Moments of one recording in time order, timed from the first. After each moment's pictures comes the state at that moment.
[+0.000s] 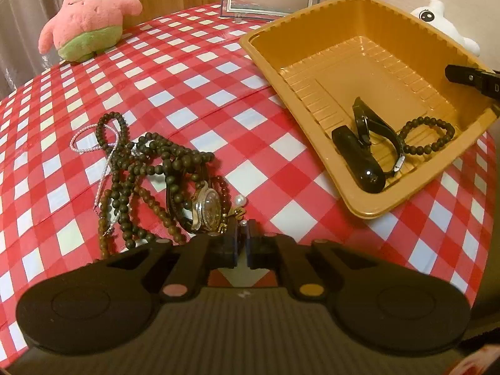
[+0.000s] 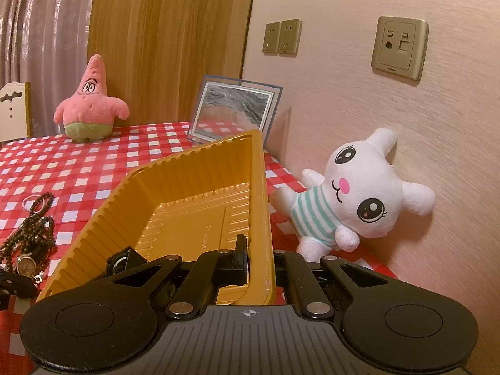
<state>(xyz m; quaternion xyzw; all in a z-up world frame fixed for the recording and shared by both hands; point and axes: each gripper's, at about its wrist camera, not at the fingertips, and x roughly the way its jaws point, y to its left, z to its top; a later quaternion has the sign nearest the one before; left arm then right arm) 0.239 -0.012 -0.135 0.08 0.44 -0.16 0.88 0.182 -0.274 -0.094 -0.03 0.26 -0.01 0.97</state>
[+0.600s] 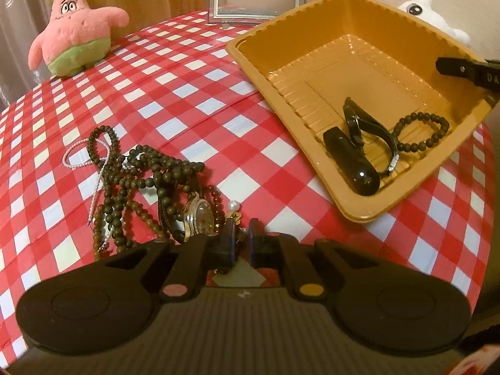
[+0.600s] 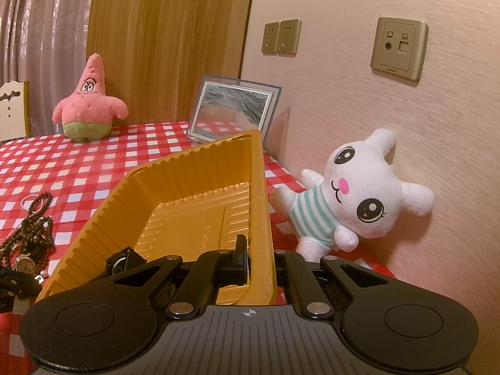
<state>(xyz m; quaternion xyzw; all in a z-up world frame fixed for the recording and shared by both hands) 0.238 -0.019 -0.135 0.10 0.43 -0.18 0.88 0.183 -0.273 -0.093 -0.03 0.26 -0.01 0.97</state>
